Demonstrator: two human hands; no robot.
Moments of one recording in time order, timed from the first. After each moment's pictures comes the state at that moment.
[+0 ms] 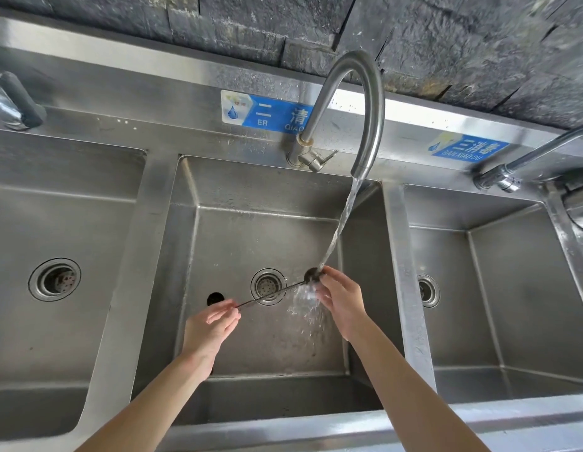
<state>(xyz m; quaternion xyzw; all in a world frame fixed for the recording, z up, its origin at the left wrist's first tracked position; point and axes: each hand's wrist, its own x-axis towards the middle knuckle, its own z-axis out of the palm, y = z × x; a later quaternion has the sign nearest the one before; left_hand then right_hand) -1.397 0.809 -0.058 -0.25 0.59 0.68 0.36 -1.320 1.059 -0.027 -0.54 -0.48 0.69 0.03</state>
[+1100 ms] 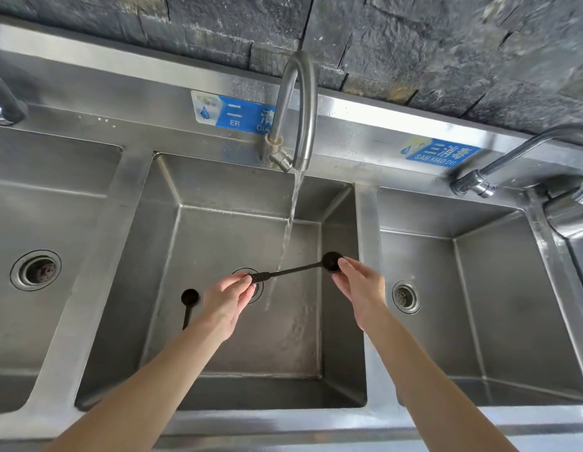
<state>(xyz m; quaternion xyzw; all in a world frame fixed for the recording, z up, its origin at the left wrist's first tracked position) -1.382 0.921 -0.029 -0.33 0.48 0.73 0.35 -1.282 1.148 0.017 -0.59 -0.48 0.64 0.10</state>
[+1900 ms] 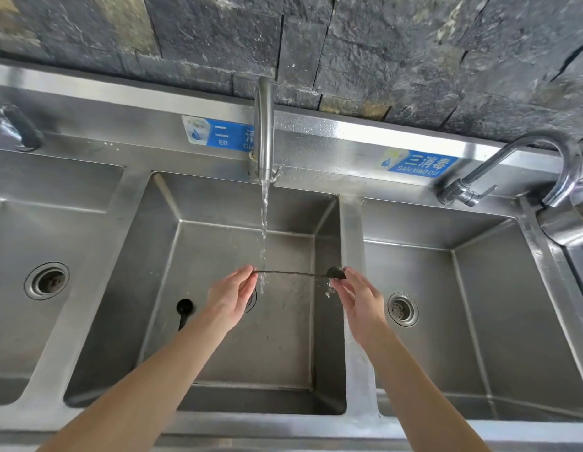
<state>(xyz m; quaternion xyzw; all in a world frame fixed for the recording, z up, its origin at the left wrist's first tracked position) -1.377 0.974 -0.002 -0.36 0.40 0.77 0.33 -1.236 1.182 0.033 -0.51 -0.37 0.76 0.15</state>
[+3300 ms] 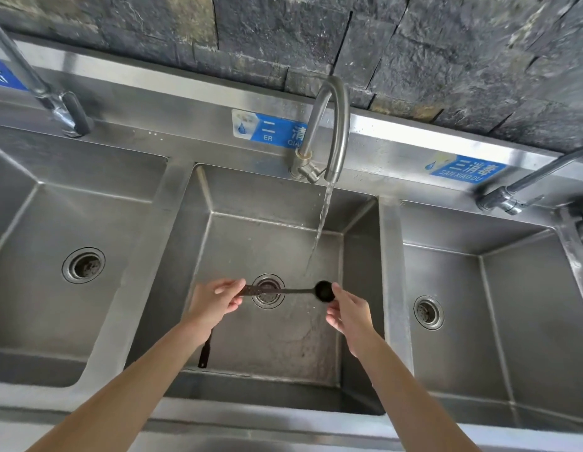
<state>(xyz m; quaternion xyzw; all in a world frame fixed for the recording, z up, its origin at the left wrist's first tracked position) -1.402 0.843 -0.016 -0.16 0.70 0.62 0.32 -1.278 1.092 0.002 -0.58 -0.47 0.66 -0.03</state>
